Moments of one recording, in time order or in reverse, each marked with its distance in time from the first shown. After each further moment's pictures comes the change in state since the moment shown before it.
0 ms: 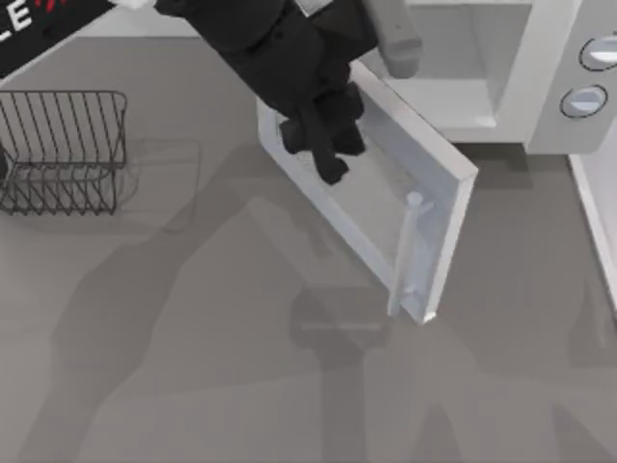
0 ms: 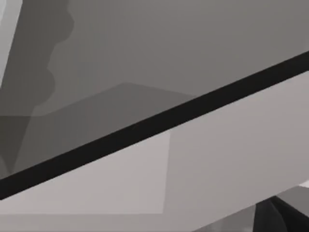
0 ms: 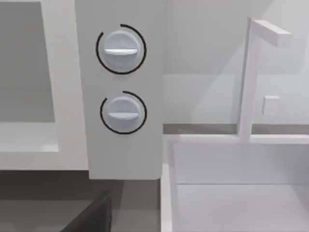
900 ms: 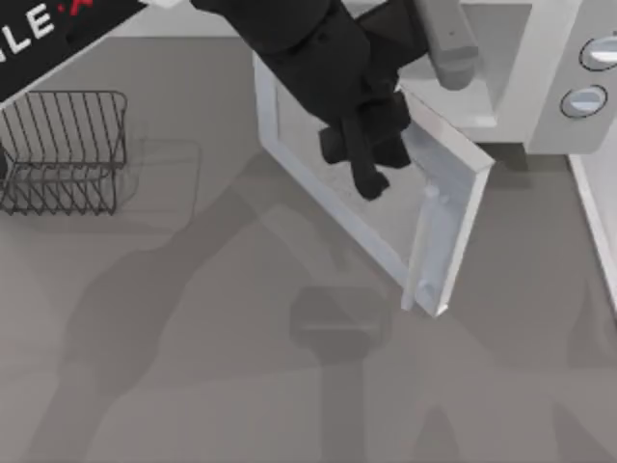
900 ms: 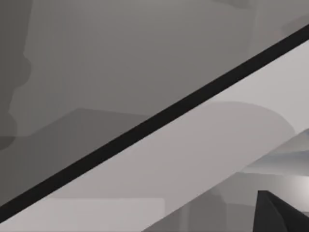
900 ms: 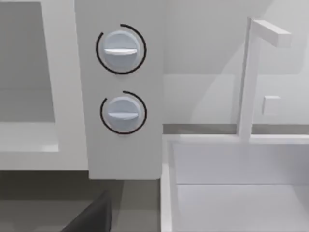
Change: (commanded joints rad) left arm -0.092 -0.005 0.073 -0.063 0.012 -0.009; right arm 0.000 0.000 0.000 0.000 0.000 0.000
